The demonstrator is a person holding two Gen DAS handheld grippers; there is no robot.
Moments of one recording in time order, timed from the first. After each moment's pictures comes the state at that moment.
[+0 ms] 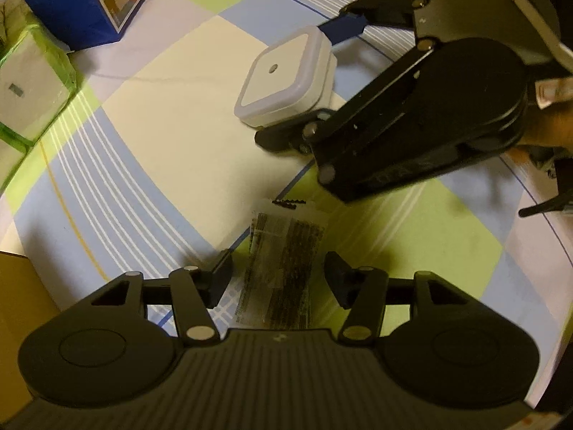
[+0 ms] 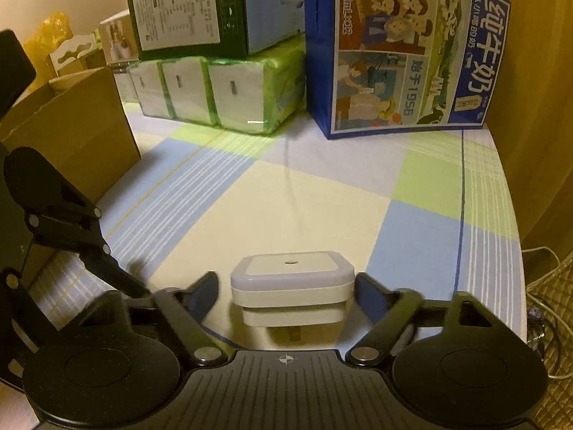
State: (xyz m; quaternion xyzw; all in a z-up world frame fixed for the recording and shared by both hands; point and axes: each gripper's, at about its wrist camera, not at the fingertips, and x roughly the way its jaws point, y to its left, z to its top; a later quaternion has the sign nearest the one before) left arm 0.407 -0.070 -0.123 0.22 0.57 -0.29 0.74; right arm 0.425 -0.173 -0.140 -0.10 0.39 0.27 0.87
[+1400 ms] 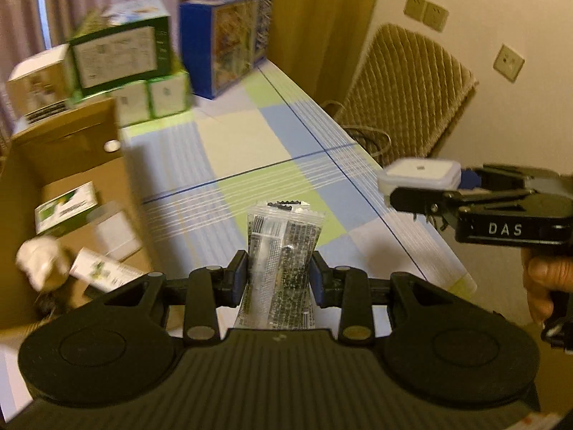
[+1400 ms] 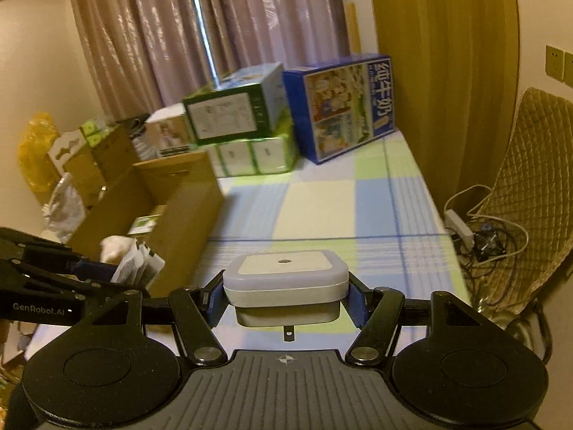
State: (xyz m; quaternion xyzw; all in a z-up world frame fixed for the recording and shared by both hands) left arm 0.128 0.010 0.051 0.02 0.43 -0.19 0.88; right arm 0.118 -0.189 0.030 0.05 0.35 0.19 0.92
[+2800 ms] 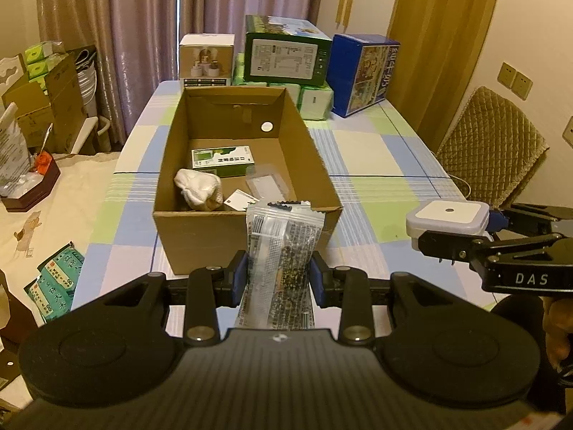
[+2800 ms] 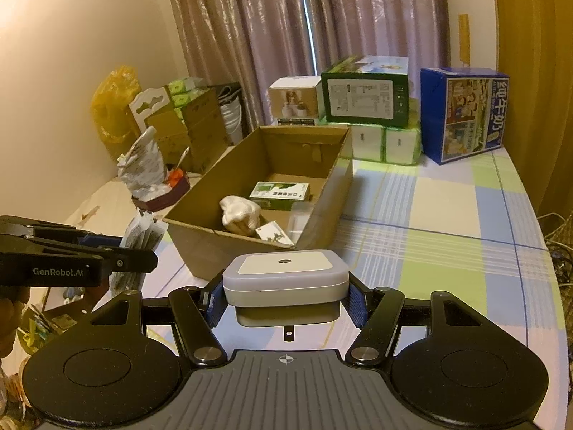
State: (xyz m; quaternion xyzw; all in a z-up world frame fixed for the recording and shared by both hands) left arm 0.014 0.153 0.068 -0.05 0.39 -0.03 0.92; right arm 0.061 -0.049 0.025 -0.02 0.35 0.30 0.89
